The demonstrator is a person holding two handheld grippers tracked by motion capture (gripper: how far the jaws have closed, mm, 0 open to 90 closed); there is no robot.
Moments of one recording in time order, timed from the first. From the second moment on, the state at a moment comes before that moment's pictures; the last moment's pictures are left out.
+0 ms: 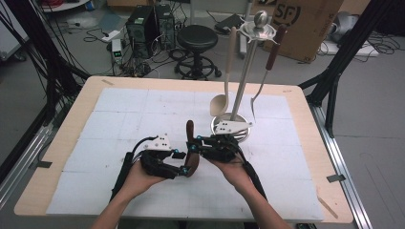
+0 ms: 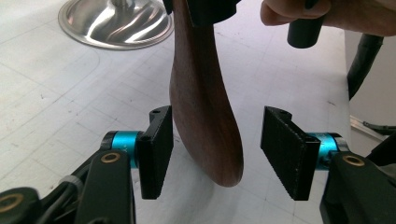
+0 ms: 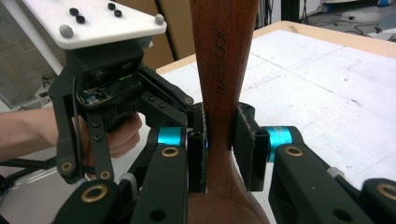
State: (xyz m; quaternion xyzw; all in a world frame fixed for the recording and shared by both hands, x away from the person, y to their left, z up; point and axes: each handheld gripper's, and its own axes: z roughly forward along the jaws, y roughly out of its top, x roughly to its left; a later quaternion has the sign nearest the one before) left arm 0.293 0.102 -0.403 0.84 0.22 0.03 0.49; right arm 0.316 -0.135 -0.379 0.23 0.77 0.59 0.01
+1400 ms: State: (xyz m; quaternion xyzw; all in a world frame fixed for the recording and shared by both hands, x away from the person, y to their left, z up) left arm 0.295 0.105 -0.405 0.85 0.23 0.04 0.48; right arm 0.305 -0.146 -0.378 0.23 0.78 0.59 0.03
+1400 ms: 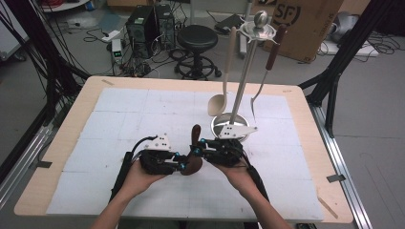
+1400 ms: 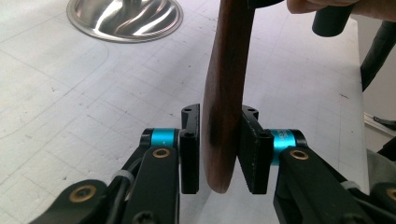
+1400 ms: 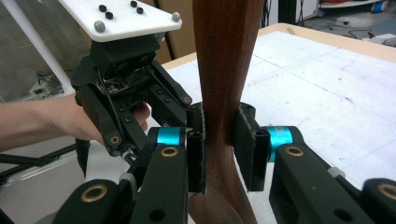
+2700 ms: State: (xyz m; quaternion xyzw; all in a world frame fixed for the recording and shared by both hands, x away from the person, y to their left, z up) left arm 0.299 0.111 -0.406 0.84 0.25 0.05 0.48; right arm 0.302 -0.154 -0.378 0.22 0.78 0.59 0.03
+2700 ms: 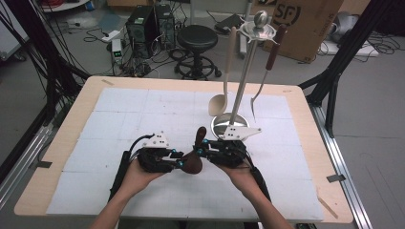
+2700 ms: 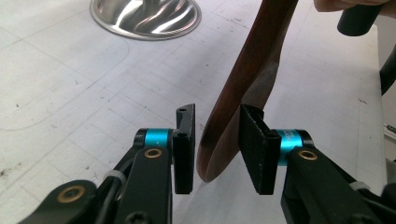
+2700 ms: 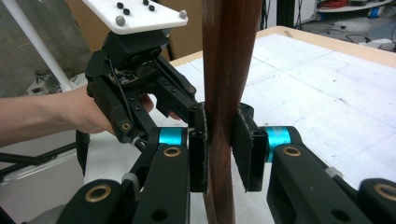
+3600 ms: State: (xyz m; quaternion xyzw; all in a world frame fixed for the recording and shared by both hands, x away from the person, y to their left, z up) left arm 0.299 0.125 -0.400 0.83 0.26 0.05 0.49; right arm 0.309 -0.170 -0.366 0.23 0.77 0.59 0.04
